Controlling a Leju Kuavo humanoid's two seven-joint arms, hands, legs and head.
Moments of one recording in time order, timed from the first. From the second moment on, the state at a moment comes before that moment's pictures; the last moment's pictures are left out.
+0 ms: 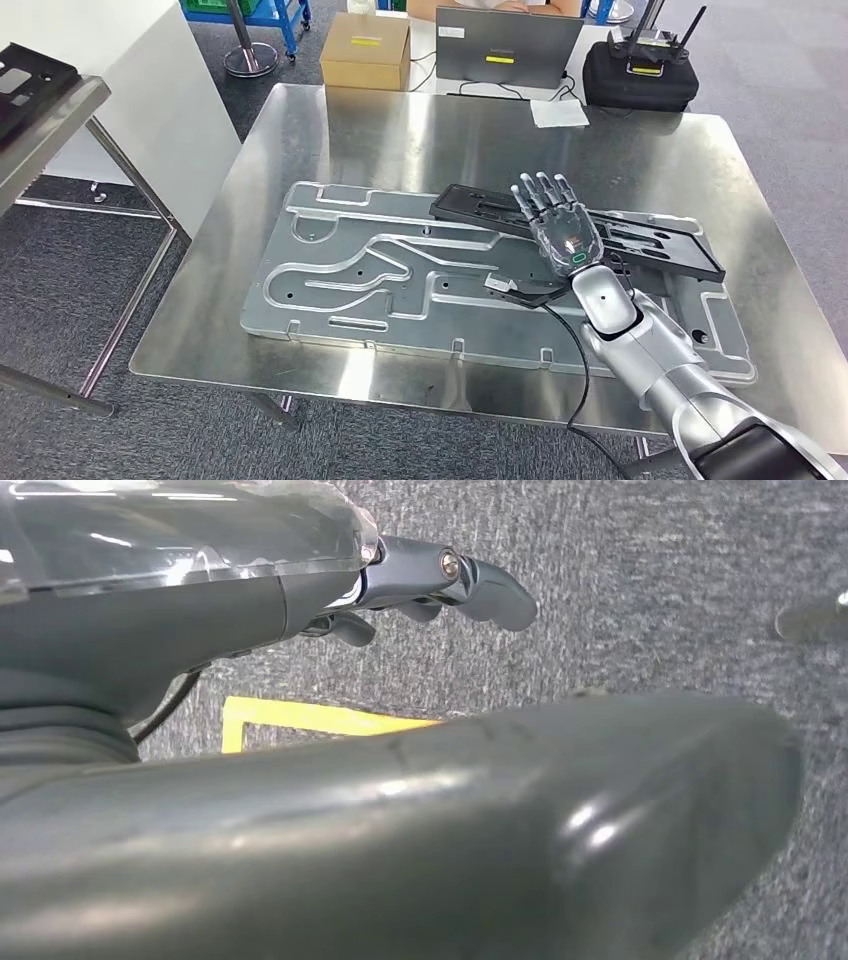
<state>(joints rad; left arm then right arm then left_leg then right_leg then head) -0.10 -0.05 1.26 -0.24 -1.20 -0.03 -0.38 -0.73 -0.27 0.70 -0.74 1.57 -0.55 0.18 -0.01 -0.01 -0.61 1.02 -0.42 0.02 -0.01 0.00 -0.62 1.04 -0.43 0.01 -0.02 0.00</state>
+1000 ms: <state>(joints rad) -0.09 -0.06 1.28 -0.24 -1.15 -0.05 -0.40 -0.22 0.06 0.50 -1.57 0.77 -0.22 -0.17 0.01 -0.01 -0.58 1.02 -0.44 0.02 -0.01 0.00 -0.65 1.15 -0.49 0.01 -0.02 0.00</state>
